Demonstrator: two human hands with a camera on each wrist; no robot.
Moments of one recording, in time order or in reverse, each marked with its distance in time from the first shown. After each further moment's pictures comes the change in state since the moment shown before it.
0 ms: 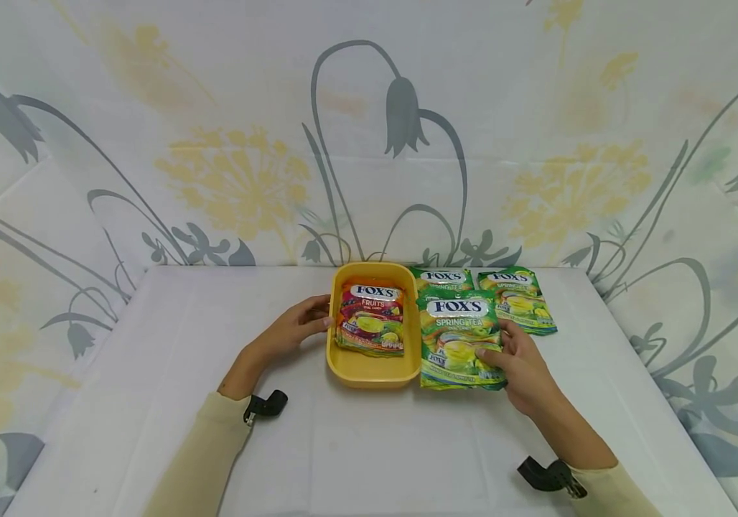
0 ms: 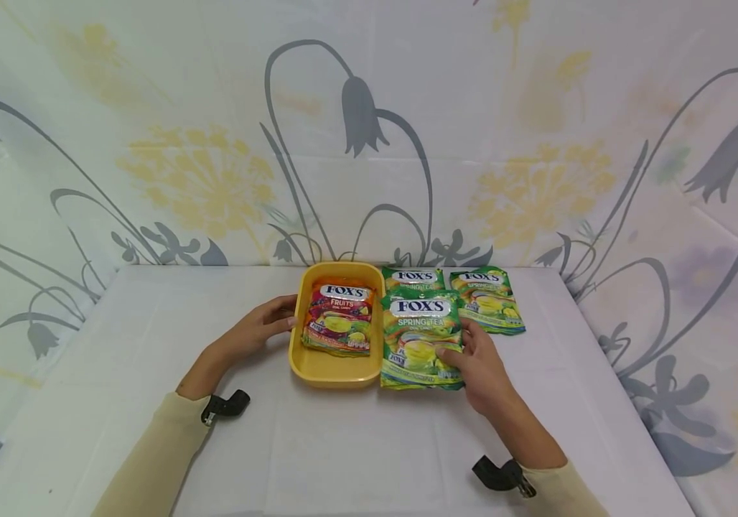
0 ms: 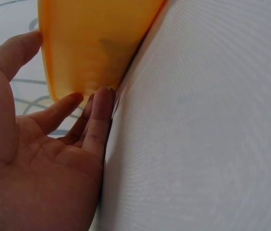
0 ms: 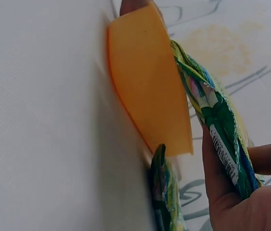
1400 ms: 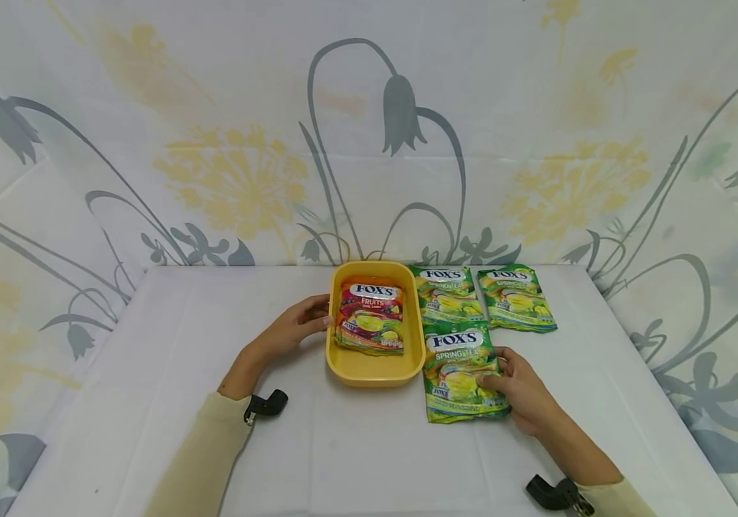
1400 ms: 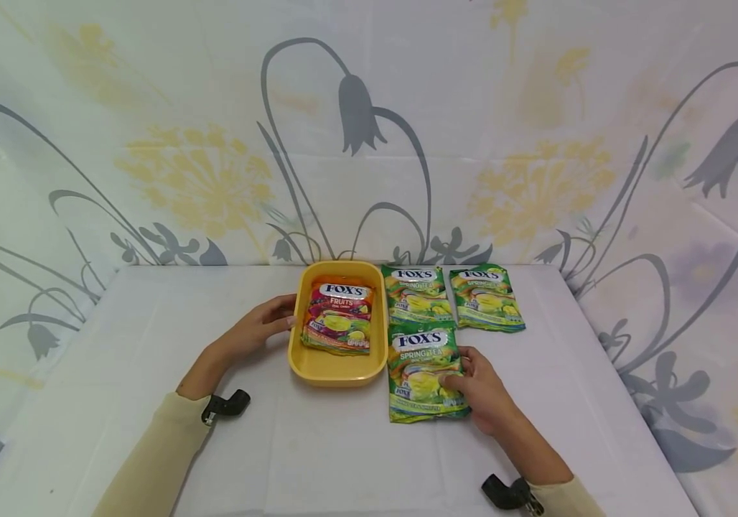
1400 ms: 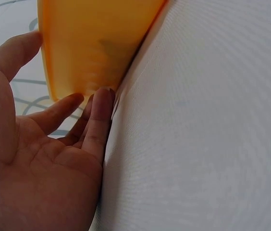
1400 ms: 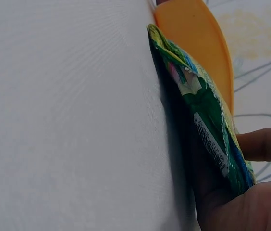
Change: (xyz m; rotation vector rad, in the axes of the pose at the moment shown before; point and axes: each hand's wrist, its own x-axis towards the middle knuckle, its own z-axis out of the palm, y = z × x) left_hand 0.000 0.000 0.000 -0.012 -0.006 -0.001; right_hand -0.008 0.041 -0.013 -0.051 -0.062 0.156
